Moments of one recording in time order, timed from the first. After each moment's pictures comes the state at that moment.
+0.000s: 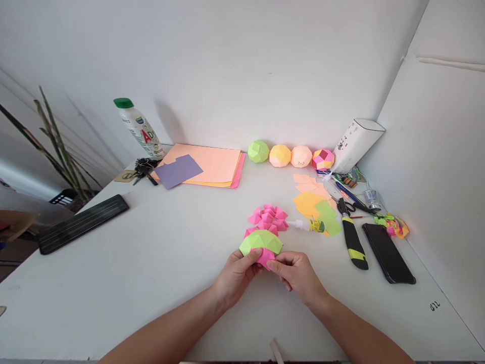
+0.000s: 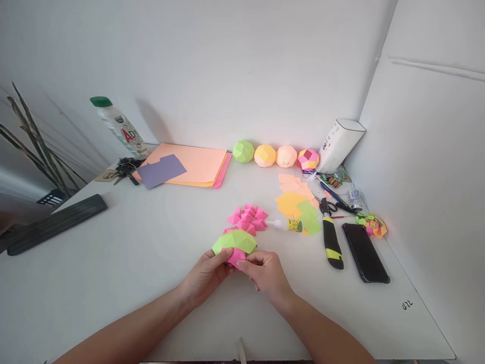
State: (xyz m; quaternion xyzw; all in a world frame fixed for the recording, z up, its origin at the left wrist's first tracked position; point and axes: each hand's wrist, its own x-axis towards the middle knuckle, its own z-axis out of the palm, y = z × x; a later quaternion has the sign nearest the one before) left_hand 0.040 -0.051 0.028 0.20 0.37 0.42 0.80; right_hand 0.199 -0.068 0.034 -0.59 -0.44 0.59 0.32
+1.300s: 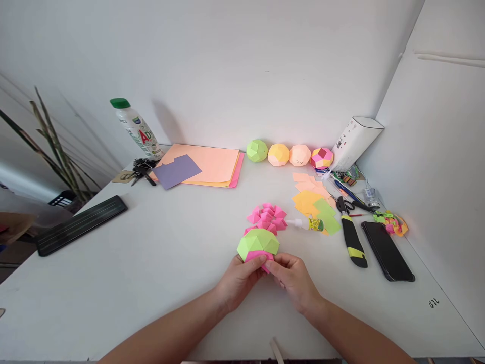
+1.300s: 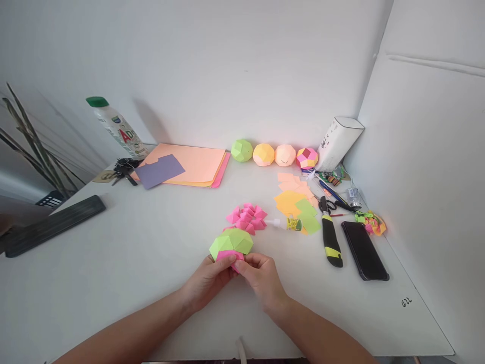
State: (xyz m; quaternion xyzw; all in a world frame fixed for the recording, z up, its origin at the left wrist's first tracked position) left_hand 0.044 -0.058 0.023 0.22 0.33 0.41 0.82; right_hand 0.186 -0.077 0.035 -0.56 -0.37 0.64 0.38
